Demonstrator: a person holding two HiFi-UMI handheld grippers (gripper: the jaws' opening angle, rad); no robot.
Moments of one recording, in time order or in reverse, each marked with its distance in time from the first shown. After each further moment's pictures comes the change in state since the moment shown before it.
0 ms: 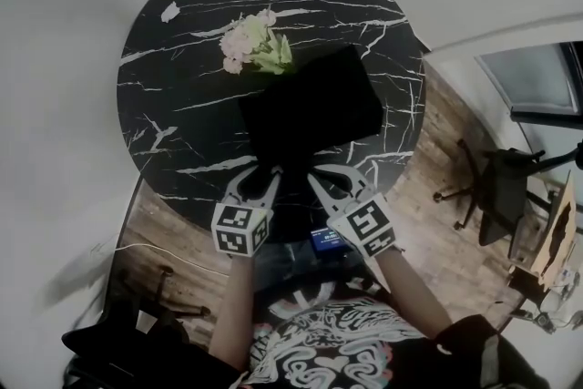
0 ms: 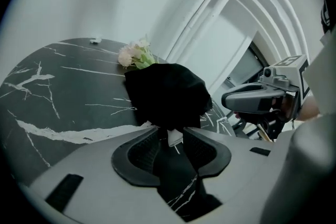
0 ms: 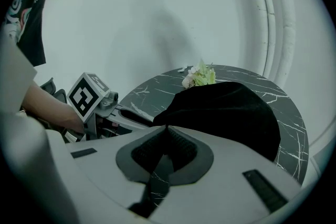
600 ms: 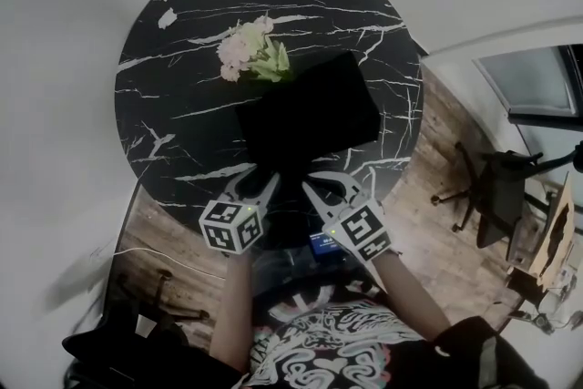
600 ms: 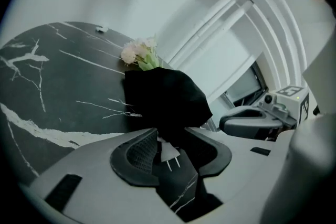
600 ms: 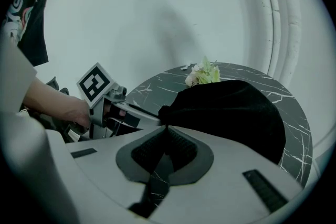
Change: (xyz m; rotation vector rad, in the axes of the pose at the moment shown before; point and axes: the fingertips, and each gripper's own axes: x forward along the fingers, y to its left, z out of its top) left arm 0.008 -0.001 0.020 -0.174 -0.033 -0.097; right arm 0.007 0.003 -0.001 -0.011 0.026 0.038
